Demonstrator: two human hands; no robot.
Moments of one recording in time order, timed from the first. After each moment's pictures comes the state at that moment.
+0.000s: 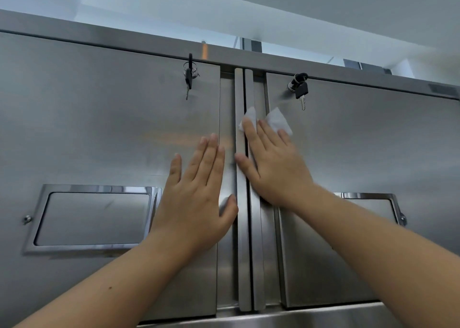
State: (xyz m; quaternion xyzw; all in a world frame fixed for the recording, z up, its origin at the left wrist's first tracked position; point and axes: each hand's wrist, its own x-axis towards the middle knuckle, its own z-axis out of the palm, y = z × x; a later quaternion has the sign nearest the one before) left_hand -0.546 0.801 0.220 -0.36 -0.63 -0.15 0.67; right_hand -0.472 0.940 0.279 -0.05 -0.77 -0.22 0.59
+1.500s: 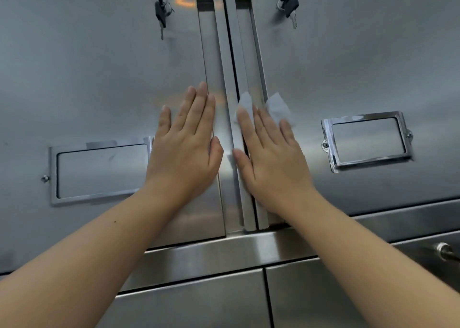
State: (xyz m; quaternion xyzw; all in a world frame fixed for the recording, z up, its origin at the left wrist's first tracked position) left_hand -0.549 0.792 0.212 -0.39 -0.65 -0.14 0.64; right_hand -0.474 0.922 0.180 -0.05 -0.78 -0.13 0.61
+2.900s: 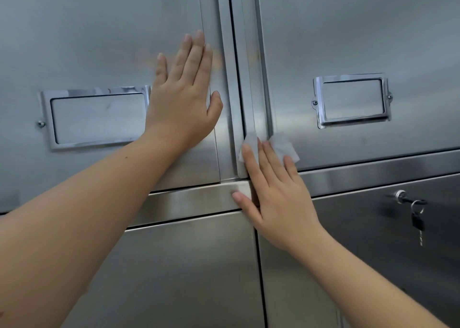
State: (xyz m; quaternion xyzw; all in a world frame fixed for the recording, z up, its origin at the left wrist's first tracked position) left_hand -0.548 0.789 0.213 -0.40 -0.66 -0.13 0.62; right_hand -0.450 0.911 0.072 -0.08 -0.82 -0.13 0.56
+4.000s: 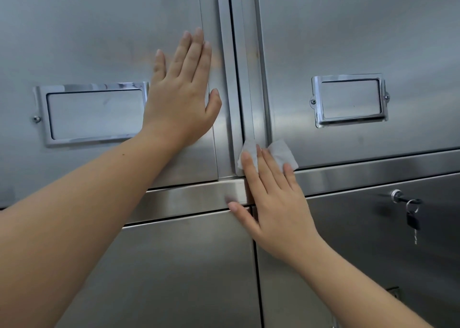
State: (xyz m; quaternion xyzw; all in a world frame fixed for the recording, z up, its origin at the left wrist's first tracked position) left_hand -0.549 0.789 0.213 -0.40 -0.66 -0.12 0.63; right_hand -0.447 0.909 0.058 -0.07 -0.82 -0.11 0.56
